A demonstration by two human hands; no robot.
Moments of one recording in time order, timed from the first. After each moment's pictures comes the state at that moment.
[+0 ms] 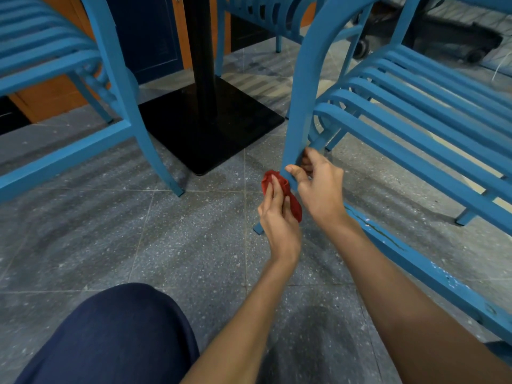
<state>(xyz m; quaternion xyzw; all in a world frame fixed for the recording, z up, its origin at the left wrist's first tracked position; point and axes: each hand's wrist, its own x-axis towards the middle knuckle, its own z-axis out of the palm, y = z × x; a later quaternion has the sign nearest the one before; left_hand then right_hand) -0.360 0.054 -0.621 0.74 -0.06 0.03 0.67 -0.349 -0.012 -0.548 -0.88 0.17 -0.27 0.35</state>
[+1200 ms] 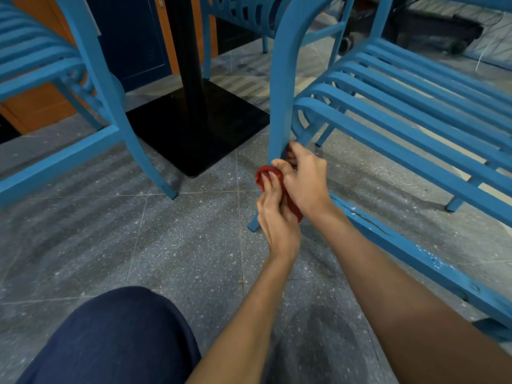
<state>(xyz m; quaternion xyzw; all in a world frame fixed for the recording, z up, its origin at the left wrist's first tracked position) -0.373 0.051 -0.614 0.76 -0.11 0.08 0.64 -0.347 -0.013 -0.553 -0.87 0.16 -0.28 0.37</state>
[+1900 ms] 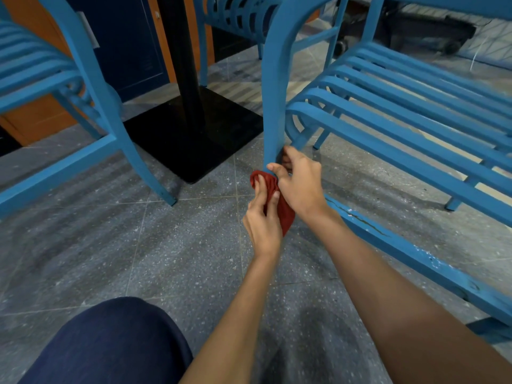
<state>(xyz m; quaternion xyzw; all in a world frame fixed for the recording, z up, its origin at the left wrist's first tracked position) -0.357 0.065 -0.619 0.70 -0.08 0.00 0.71 -0.348 -0.012 -0.551 -0.87 0.17 -0.28 0.37</state>
